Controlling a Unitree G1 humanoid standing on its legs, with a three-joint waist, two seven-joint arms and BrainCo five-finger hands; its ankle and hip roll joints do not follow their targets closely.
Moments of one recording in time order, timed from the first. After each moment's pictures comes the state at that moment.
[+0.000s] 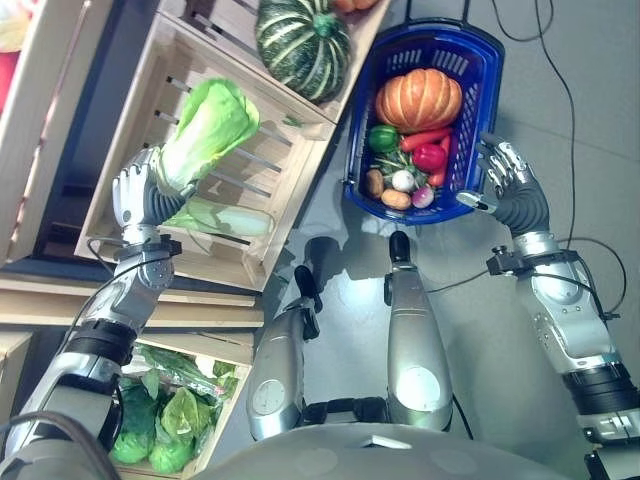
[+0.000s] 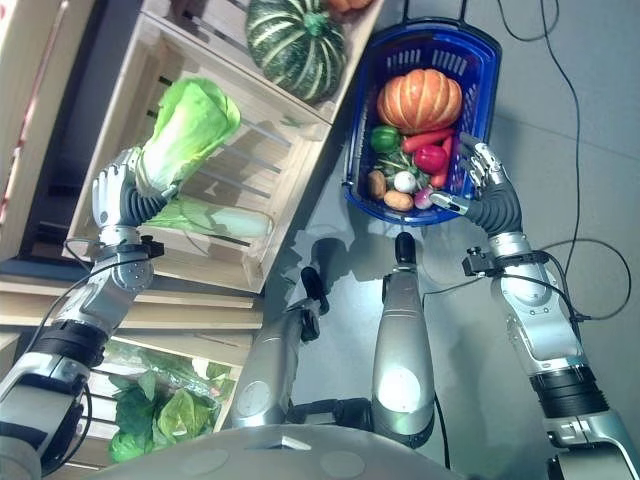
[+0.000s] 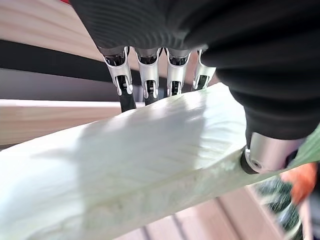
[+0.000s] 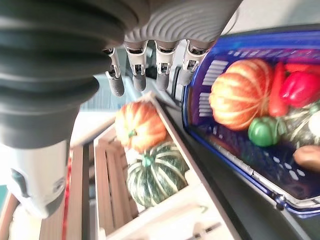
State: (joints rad) left arm -0.28 0.64 -0.13 0.33 0.19 -0.23 0.60; right arm -0.06 -0.68 0.05 -0.08 0.32 -0.17 -0.10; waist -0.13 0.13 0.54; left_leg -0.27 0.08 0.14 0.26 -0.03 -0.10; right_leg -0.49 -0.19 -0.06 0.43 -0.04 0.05
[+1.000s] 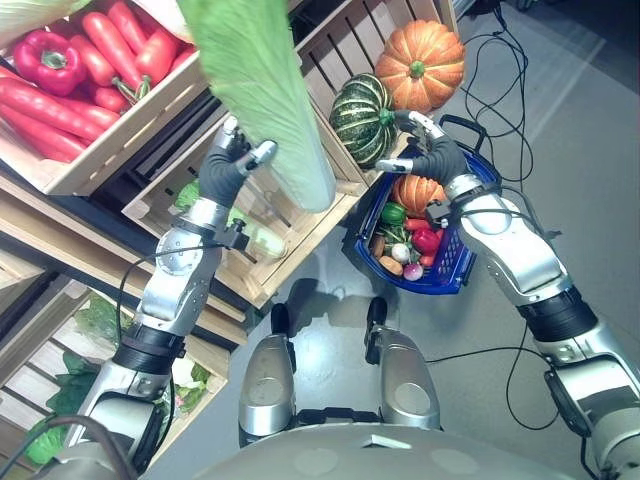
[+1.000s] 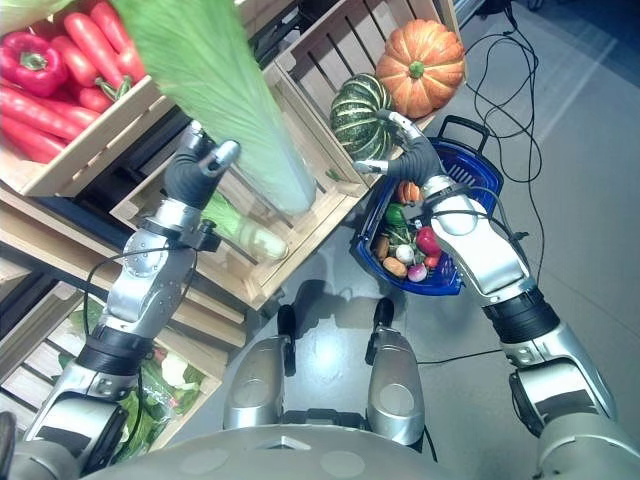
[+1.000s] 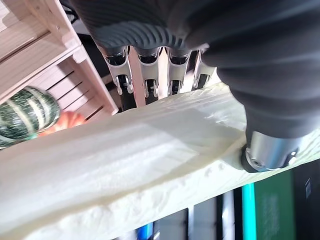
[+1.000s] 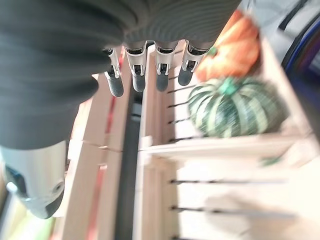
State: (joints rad) left arm -0.30 0.52 -0.24 -0.06 -0.50 -0.26 -0.17; right arm -0.52 -0.60 0.33 -0.11 0.41 0.31 -0.12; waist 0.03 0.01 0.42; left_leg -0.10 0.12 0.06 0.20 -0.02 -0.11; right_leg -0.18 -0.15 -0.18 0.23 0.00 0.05
